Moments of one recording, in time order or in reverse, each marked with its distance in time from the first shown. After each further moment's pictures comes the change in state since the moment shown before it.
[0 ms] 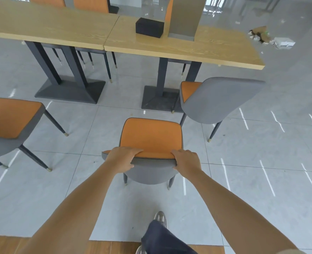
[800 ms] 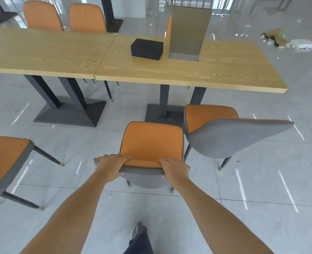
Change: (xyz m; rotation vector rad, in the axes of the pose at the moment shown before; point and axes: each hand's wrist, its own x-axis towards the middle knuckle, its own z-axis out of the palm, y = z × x) left_hand 0.224 -0.065 -0.095 0.110 -0.041 -0.116; right_hand 0.239 0.055 -0.070 0.040 0.014 -0.141
